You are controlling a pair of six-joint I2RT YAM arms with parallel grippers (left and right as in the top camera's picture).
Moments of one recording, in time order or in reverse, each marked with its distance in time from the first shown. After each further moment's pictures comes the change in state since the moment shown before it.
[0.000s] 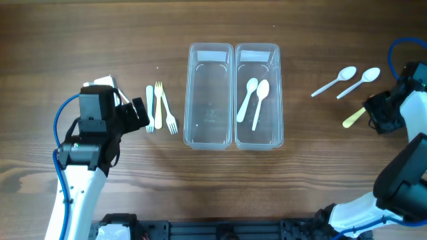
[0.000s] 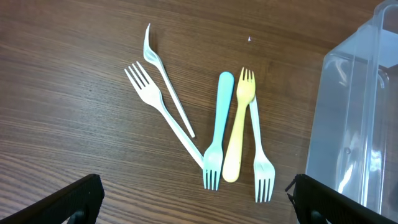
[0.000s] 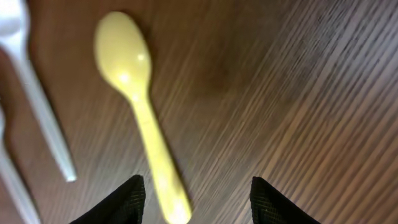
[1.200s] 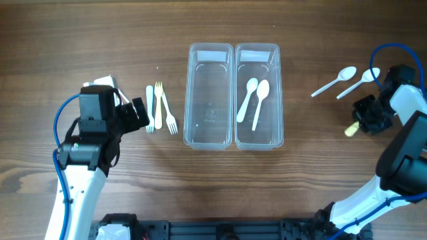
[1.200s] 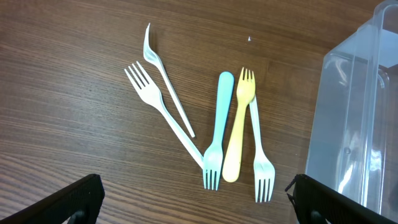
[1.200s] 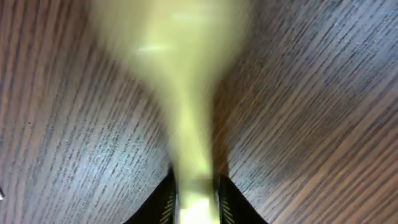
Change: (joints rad) left arm 0.000 0.000 0.000 0.000 0.000 0.000; right arm 0.033 0.162 0.024 -0.020 -0.022 -0.035
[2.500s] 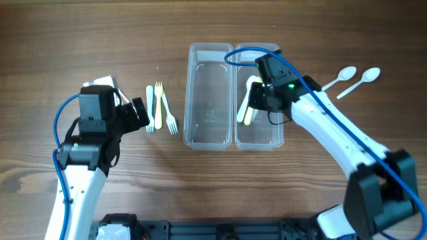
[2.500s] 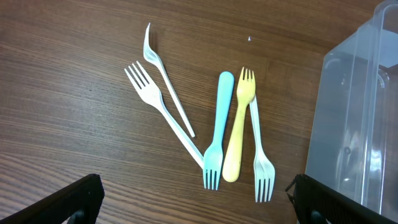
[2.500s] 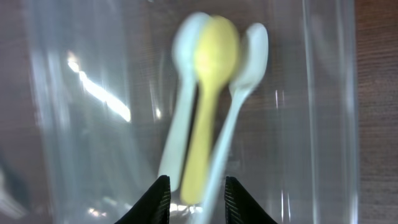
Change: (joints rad) left arm 0.000 0.000 0.000 0.000 0.000 0.000; right arm 0.885 -0.267 -0.031 0.111 -0.006 -0.071
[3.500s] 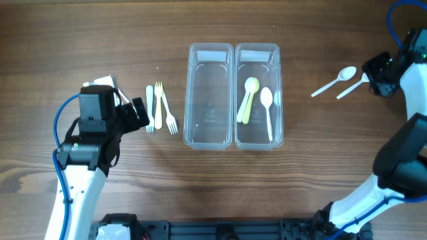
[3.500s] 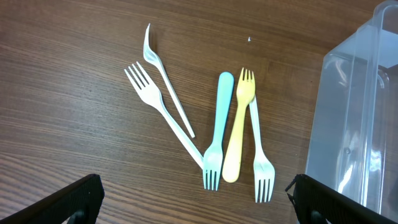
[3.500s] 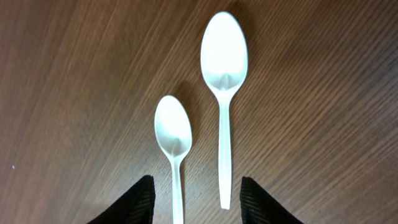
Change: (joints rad) left arm 0.000 0.000 0.001 0.000 0.000 0.000; right arm -0.835 0.277 0.335 -0.040 -0.163 0.080
